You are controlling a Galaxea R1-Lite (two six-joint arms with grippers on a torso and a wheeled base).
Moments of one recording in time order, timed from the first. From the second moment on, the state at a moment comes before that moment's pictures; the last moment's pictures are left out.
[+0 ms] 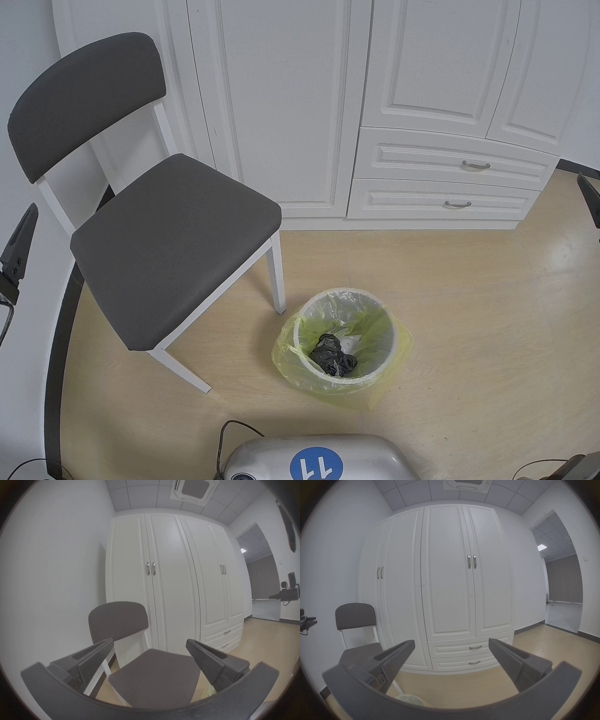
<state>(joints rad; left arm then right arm) -0.01 0.94 -0.26 -1.09 -0.03 0.10 0.06 1.02 -0.46 -0.94 -0.08 0.03</state>
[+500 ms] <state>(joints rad) -0.02 0.67 -0.53 -0.55 -0.04 0.10 0.06 0.79 -0.70 -0.52 -0.01 0.09</state>
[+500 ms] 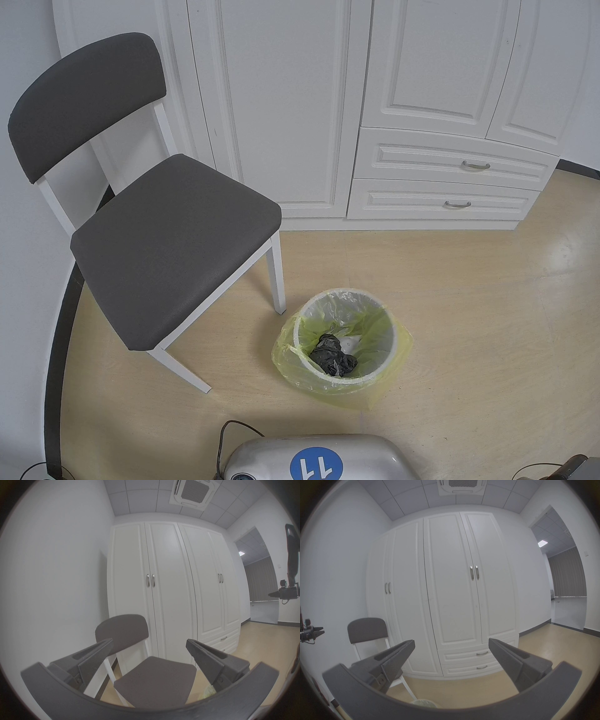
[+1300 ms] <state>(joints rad) -0.01 0.51 -0.58 -0.53 -0.04 0.11 0.03 0.45 -0.89 -0.21 0.04 0.09</state>
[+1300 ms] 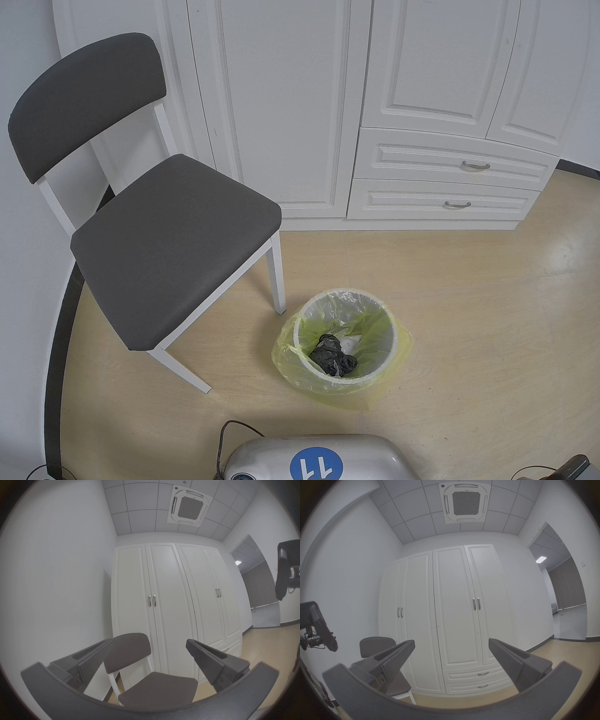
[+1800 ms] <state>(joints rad) -0.02 0.40 -0.59 -0.38 -0.05 0.13 0.01 0.25 -0.88 -0.07 0.04 0.10</state>
